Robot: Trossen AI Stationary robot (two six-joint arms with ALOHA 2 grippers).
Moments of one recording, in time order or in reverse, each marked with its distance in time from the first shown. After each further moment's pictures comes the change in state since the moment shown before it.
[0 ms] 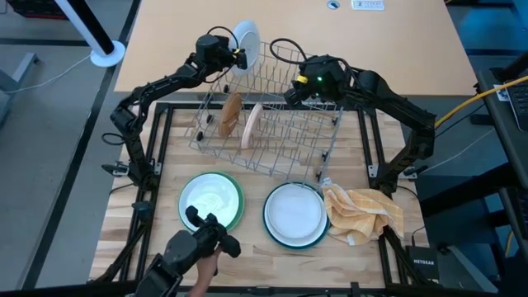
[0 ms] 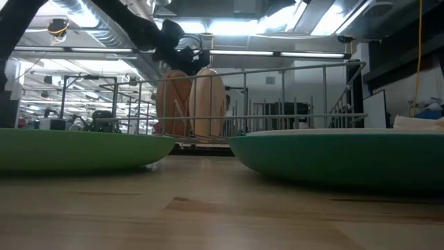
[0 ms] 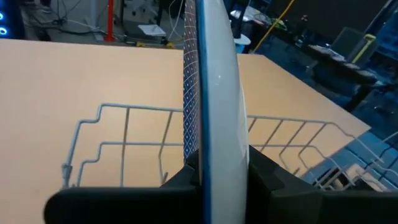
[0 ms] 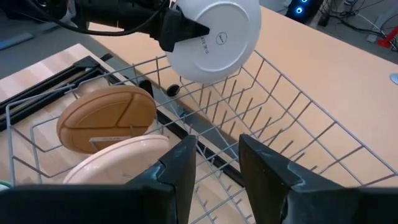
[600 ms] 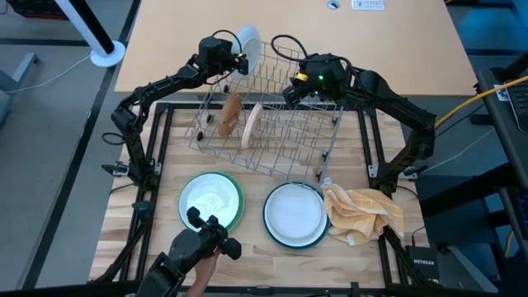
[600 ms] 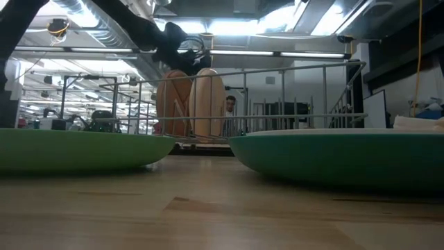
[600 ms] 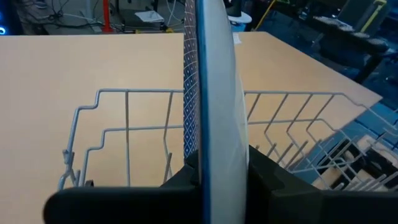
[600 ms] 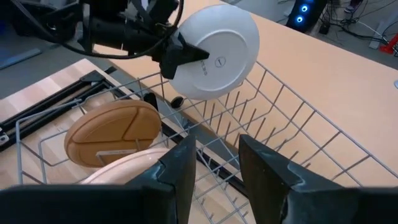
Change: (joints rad) left arm -0.003 0.006 0.000 -0.069 0.000 0.087; right arm 0.000 -0.001 0.000 0.052 0.003 0.000
